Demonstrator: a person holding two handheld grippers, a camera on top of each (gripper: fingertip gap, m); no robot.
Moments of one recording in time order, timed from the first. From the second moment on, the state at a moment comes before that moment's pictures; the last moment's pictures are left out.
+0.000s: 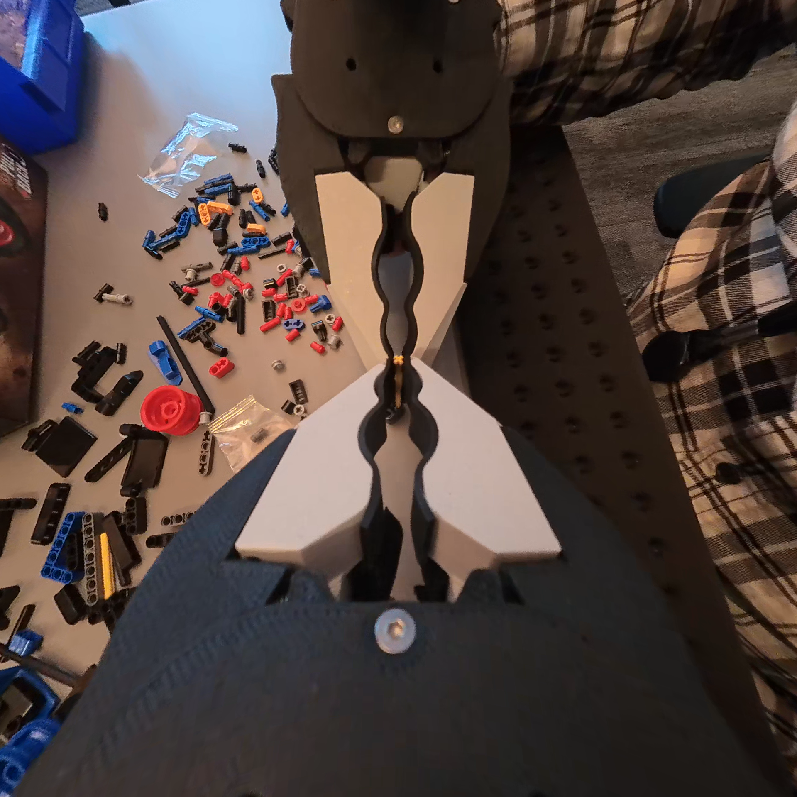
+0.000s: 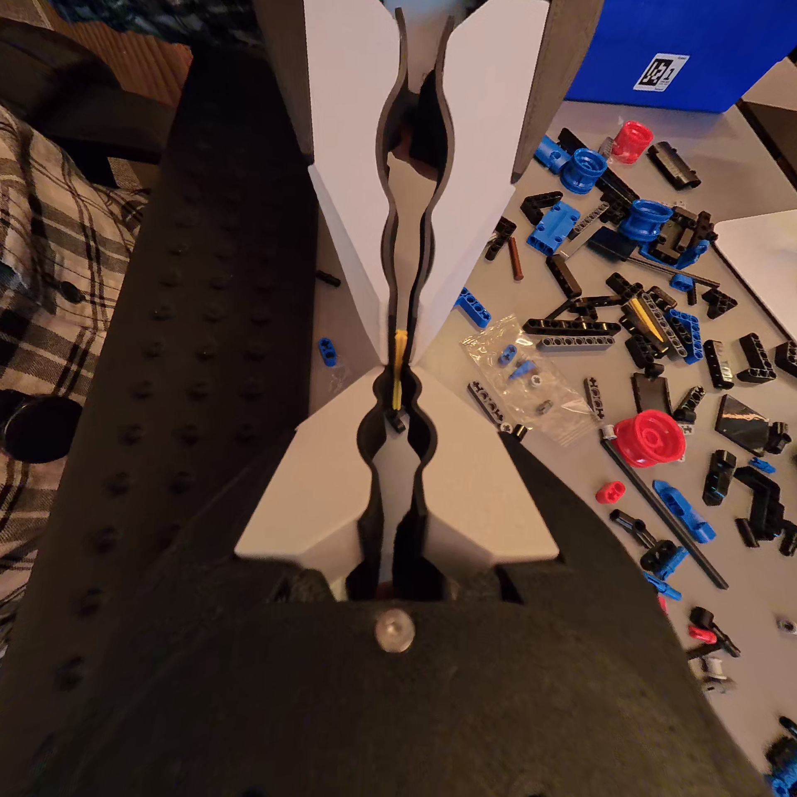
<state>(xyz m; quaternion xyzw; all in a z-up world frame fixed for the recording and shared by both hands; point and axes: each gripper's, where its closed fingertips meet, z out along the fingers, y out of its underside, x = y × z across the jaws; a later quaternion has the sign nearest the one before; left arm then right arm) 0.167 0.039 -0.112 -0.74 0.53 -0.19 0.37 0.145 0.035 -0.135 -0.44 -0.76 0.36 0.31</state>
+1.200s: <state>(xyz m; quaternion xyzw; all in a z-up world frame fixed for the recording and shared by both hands) 0.146 0.068 -0.124 -0.76 0.45 -0.12 0.45 0.136 0.057 -0.084 -0.54 -0.61 0.53 0.26</state>
